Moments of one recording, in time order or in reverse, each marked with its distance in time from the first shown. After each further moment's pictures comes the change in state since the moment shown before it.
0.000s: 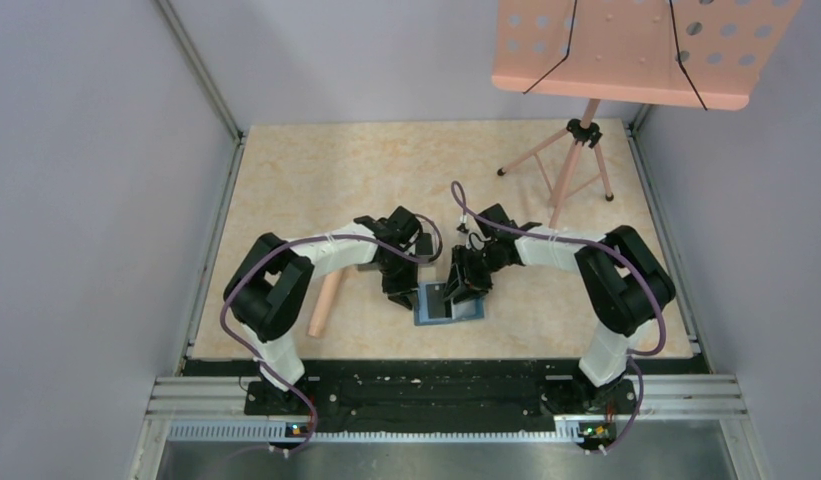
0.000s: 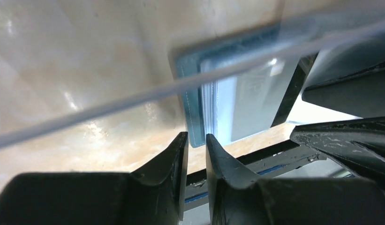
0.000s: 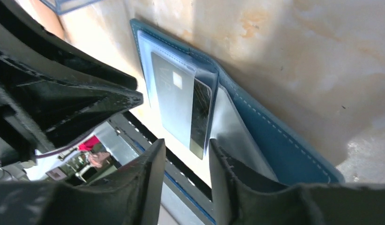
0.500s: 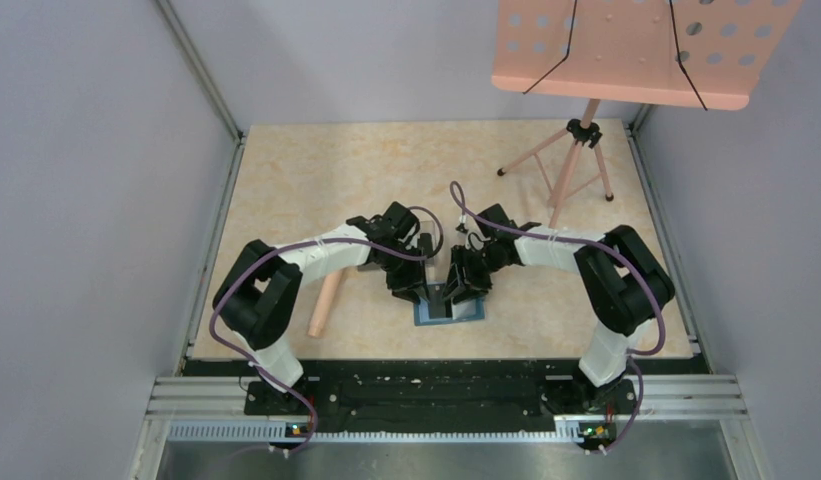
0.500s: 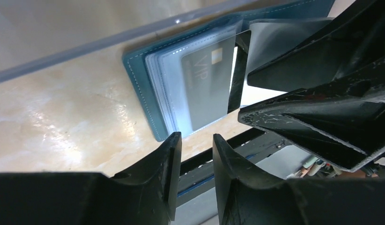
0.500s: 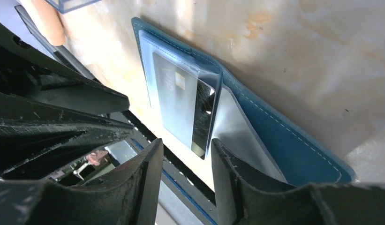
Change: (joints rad) left arm 0.007 -0.072 -0.009 0.056 0.074 -0.024; right arm 0.002 0.001 0.004 -0.010 0.001 -0.016
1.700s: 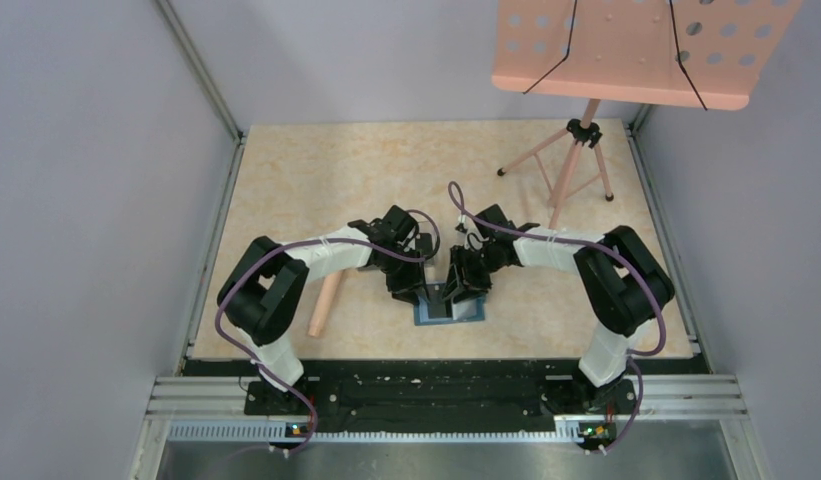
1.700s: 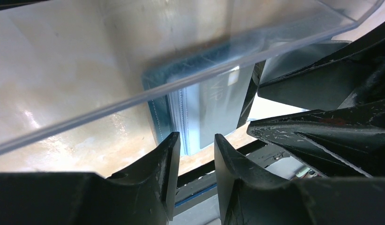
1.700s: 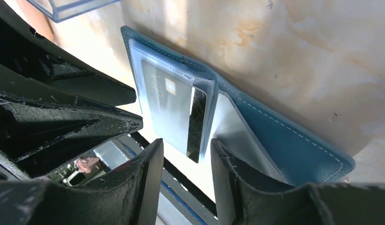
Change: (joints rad) left arm 0.010 0.029 -0.046 0.086 0.005 -0.061; right arm 0.013 0.000 0.000 0.019 0.045 -0.003
